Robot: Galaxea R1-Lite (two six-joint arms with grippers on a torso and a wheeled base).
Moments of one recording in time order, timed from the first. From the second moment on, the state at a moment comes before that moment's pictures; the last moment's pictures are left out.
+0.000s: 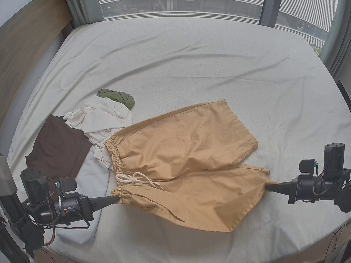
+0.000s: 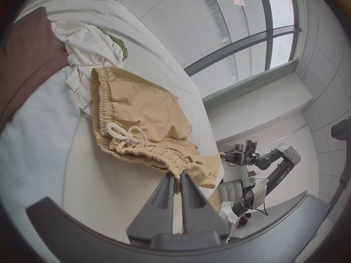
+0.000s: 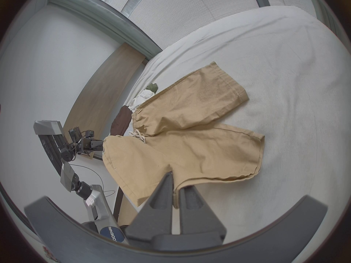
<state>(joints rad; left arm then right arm) -0.16 1.86 -0.02 -1.51 -0.75 -0.52 0.14 1.58 -0.33 -0.70 0.62 0.15</state>
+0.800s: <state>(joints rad) -0.16 1.86 -0.10 -1.55 -0.69 -0.52 0.13 1.63 -0.51 -0.90 0.61 0.33</state>
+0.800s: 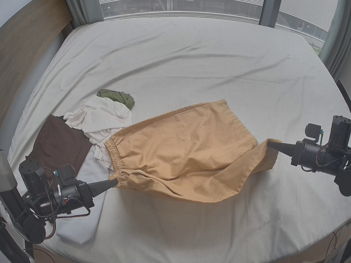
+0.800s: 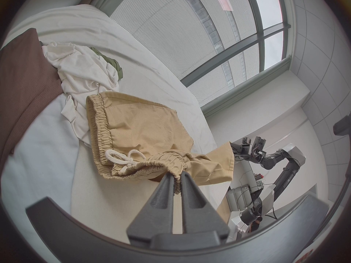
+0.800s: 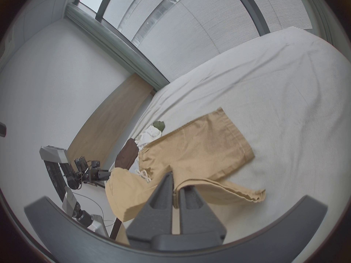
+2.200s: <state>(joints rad) -0.13 1.91 -0.21 -1.54 -0.53 -0.57 0.14 1.94 -1.08 -0.84 0.59 0.36</state>
